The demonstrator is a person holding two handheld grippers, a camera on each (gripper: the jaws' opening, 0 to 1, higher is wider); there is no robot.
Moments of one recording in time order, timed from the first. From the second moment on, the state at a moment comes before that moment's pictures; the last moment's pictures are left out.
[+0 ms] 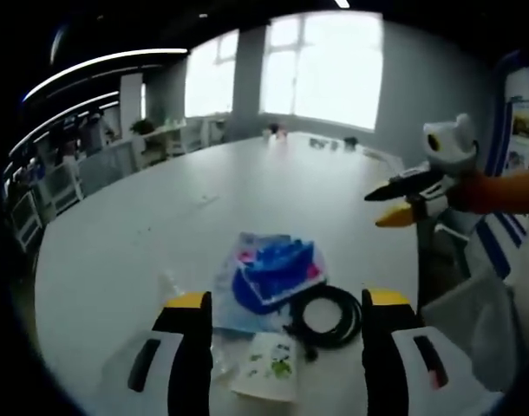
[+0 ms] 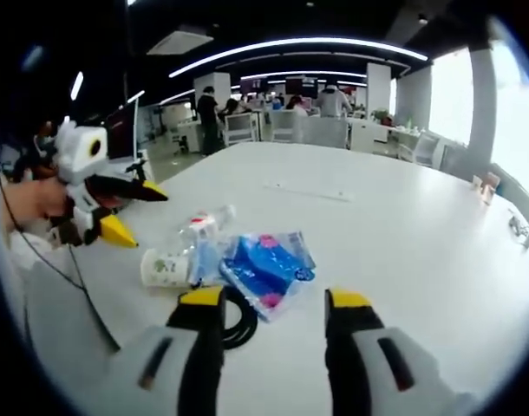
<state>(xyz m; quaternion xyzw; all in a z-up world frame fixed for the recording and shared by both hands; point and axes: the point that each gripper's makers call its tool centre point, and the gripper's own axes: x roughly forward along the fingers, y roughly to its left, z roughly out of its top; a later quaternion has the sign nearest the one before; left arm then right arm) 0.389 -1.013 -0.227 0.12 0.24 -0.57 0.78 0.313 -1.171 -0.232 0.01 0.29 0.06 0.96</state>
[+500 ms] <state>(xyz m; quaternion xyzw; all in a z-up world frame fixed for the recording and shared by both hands) 0.411 -1.038 -0.257 0.14 0.27 -0.57 0.77 0.330 -1.170 -0.259 0.02 0.31 0.05 0.95</state>
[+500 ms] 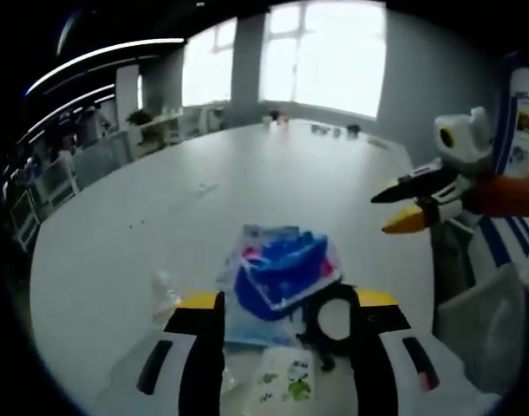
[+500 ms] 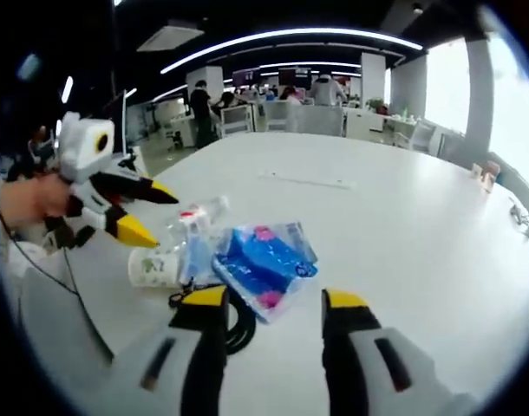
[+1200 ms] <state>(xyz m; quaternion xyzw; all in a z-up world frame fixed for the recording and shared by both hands) 0.435 -1.073 -0.298 0.20 0.32 -0.56 0.74 0.352 -1.171 -0.297 0.04 0.34 0.02 0.94</state>
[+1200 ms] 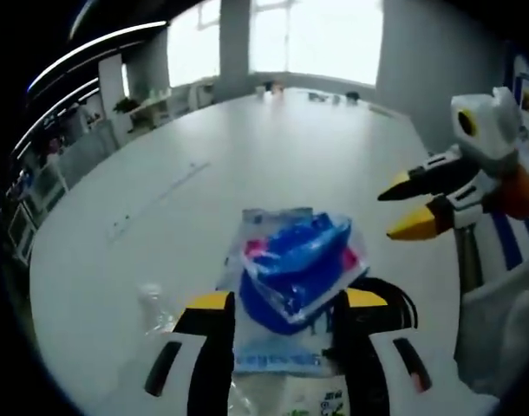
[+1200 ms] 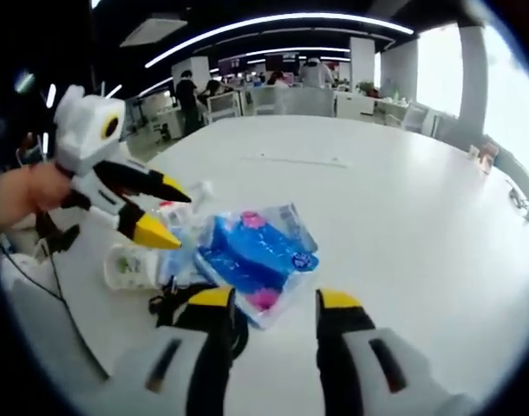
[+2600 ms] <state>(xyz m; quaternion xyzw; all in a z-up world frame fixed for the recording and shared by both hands) 0.444 -1.079 -0.346 0.24 0.38 -0.53 0.71 0.367 -1.171 -0.345 0.07 0.39 0.01 0.92</state>
